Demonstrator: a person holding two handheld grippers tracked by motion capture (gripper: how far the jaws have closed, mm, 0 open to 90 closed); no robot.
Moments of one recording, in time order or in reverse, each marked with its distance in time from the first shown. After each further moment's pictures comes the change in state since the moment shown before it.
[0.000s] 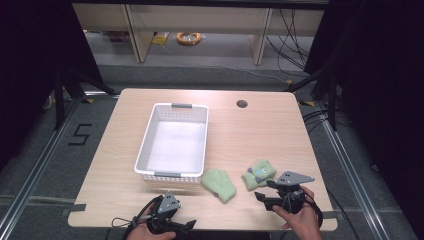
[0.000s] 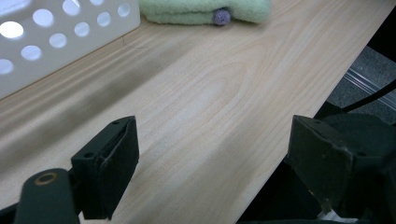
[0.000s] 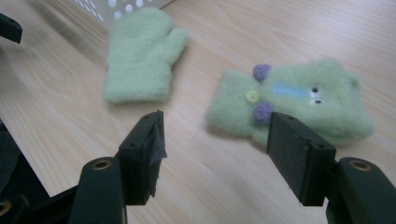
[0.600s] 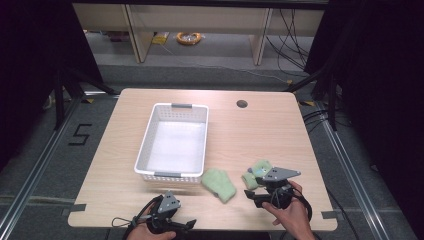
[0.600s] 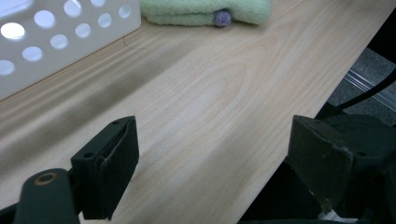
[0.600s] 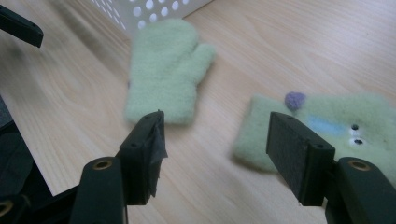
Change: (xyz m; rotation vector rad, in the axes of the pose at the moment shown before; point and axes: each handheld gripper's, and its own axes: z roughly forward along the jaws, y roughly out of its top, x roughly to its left) left arm 0.002 0.001 -0.001 0.009 0.005 0.027; right arm 0.013 0.021 0.017 0.020 0.048 -0.072
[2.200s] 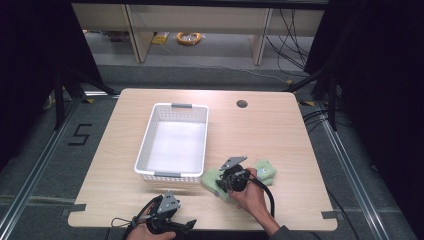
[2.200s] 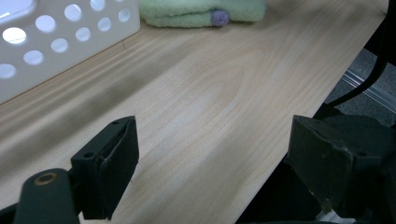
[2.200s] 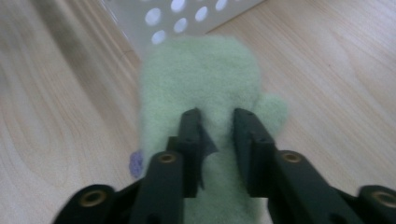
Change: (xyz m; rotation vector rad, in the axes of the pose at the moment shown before) left arm -0.002 0.000 -0.001 -0.011 -0.003 -0.021; right arm 0.030 0.049 0.102 0.155 0.021 -0.093
